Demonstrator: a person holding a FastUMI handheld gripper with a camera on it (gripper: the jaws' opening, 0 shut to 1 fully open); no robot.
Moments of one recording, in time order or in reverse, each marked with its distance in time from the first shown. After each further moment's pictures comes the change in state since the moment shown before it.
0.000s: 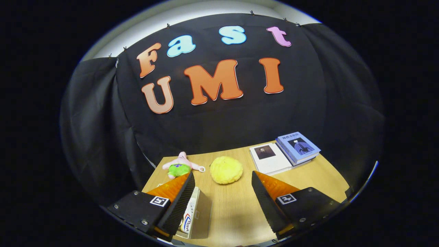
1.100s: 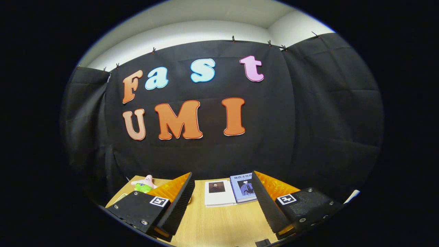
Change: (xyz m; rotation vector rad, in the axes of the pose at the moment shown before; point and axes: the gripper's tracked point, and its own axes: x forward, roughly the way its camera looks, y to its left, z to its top) arm -0.056 -0.202 0.124 -0.073 -0.224 -0.134
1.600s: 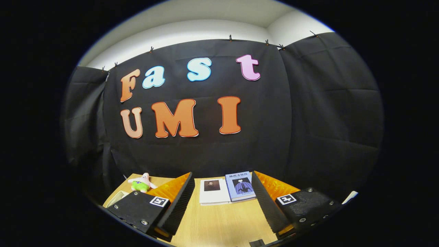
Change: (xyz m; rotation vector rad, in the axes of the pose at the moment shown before) arm -0.010 -0.018 -0.003 -0.016 0.008 -0.015
